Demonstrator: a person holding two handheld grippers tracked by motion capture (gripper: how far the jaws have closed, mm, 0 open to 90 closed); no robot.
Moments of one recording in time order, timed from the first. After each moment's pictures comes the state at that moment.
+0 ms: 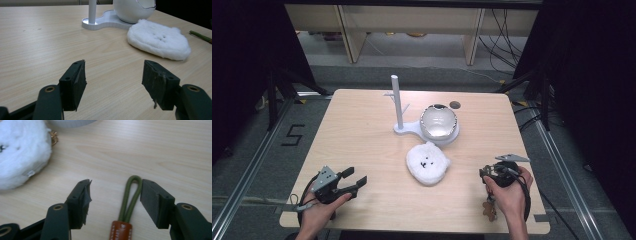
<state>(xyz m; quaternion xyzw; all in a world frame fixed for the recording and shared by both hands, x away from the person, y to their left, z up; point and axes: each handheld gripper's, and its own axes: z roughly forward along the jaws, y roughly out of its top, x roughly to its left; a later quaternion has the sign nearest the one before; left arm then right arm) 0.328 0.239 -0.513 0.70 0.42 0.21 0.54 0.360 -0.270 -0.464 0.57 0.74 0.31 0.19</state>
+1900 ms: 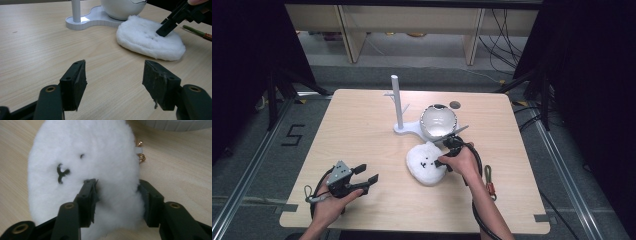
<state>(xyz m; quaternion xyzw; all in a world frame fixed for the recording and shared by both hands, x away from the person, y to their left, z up) 0.344 0.211 -0.512 0.73 0.39 0.19 0.53 0.462 -0.145 -0.477 0.55 0.81 0.22 -0.03</state>
